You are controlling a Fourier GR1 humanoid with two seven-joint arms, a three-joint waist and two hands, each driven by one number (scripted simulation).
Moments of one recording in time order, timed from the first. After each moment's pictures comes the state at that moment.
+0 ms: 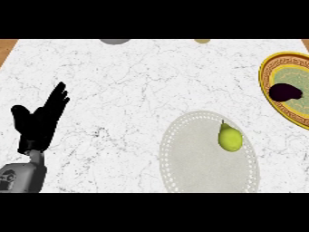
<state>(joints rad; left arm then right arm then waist) -0.16 0.22 0.05 -1.42 0.05 0.02 0.16 -0.80 -0.80 -0.57 -0.26 0.34 0.45 -0.69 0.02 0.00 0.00</state>
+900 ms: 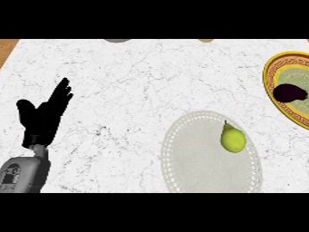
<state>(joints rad) -0.20 0.21 0.05 -1.39 0.03 0.01 0.16 -0.70 -0.92 -0.60 -0.24 0.25 0.57 -0.64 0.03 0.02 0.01</state>
